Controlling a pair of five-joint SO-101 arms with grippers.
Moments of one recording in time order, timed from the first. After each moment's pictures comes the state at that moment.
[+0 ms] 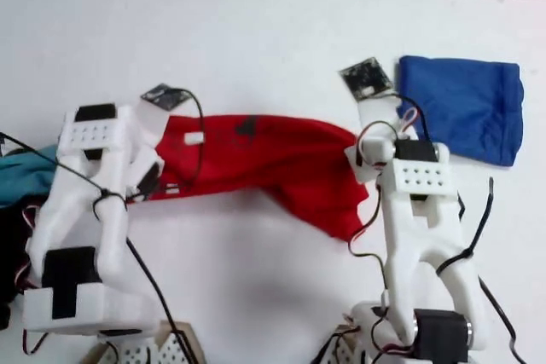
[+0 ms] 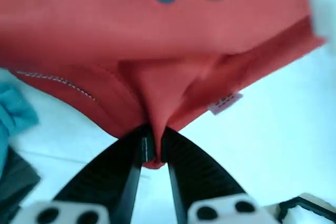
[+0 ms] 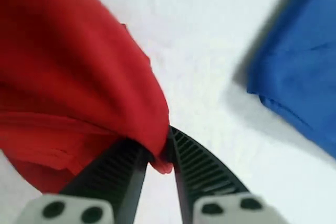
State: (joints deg) left arm -14.2 -2.1 26.5 78.1 -32.3; right arm 1.1 -19.6 37.9 53.0 26.8
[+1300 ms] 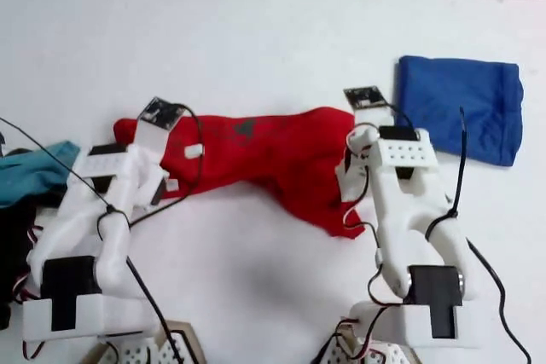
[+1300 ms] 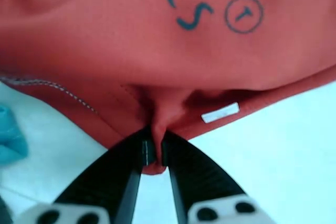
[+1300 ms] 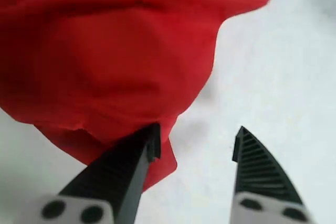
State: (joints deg) left arm -14.2 -3.9 44.7 50.4 -26.2; right arm -3.0 -5.0 31.9 67.8 12.0
